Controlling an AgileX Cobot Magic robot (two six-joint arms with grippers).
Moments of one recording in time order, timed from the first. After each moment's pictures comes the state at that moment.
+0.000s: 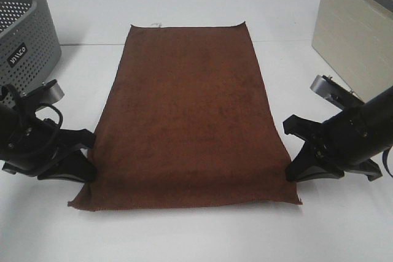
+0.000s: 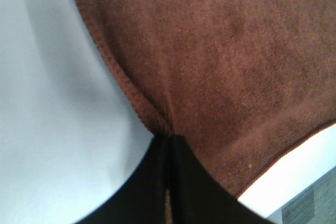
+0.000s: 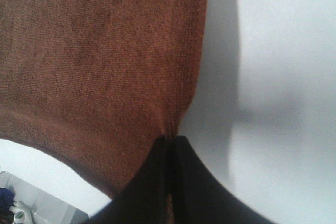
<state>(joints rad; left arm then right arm) -0.18 1.78 -0.68 -1.11 0.54 0.84 0.09 1.74 -0.67 0.93 0.61 -0.61</state>
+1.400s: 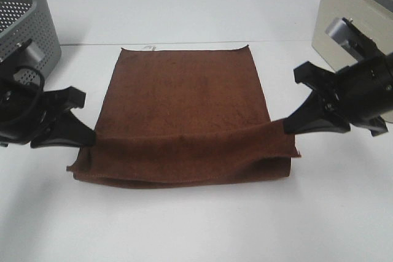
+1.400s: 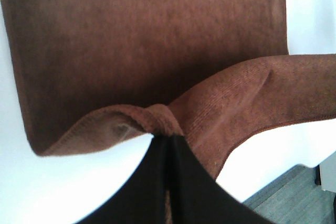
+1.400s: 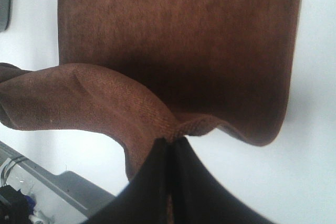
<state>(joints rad) -0.18 1.60 -0.72 -1.09 0.59 0.68 0.09 1.54 -0.77 0.90 0.73 -0.55</state>
